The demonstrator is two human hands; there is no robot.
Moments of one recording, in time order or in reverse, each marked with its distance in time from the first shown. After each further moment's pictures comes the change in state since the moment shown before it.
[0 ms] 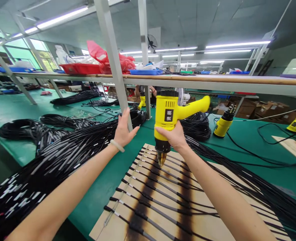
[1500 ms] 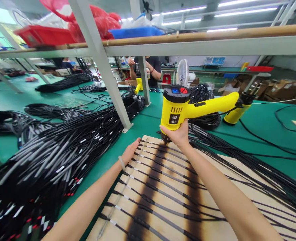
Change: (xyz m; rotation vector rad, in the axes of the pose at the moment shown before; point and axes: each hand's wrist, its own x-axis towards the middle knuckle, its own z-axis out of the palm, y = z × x) left_hand -0.119 -0.087 0.113 -0.559 -0.551 -0.643; right_hand 0.032 0.114 -0.029 -0.324 0.234 -0.319
